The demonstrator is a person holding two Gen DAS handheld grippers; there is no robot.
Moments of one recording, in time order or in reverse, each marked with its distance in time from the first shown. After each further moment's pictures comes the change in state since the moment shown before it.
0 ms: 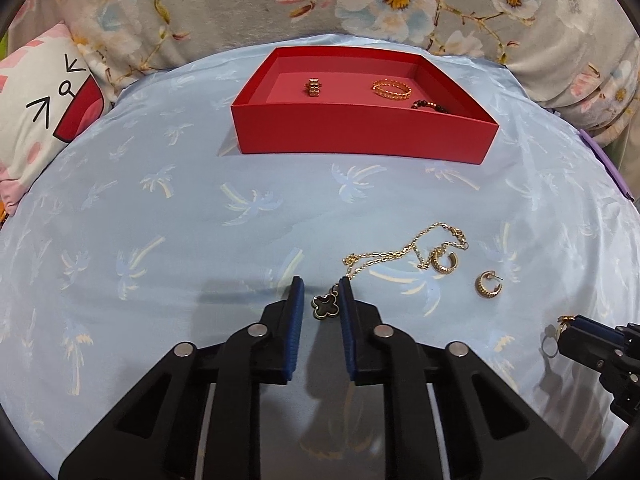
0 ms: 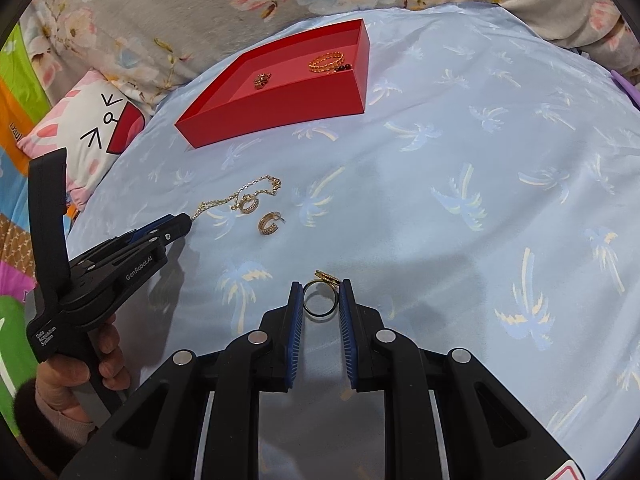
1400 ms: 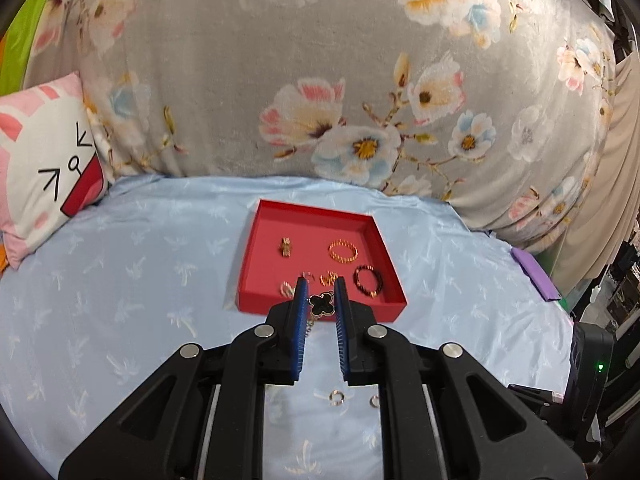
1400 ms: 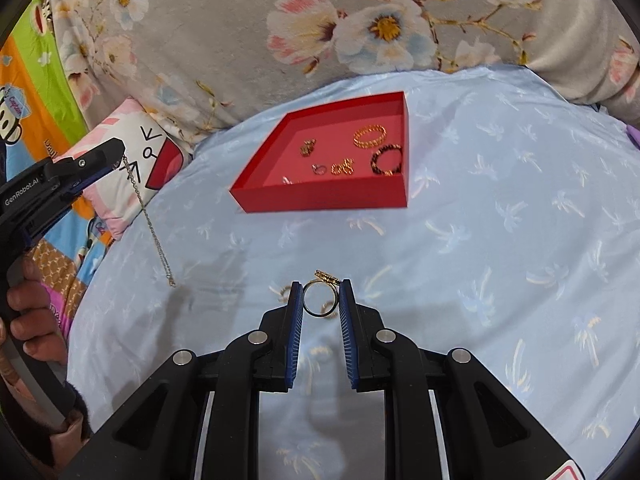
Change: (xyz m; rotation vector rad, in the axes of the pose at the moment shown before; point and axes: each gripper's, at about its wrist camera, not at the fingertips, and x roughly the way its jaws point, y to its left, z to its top) left arm -0.149 0.035 0.095 -0.103 -0.326 -0.201; right arm -0.048 0.032 0.055 -0.057 -0.140 0.097
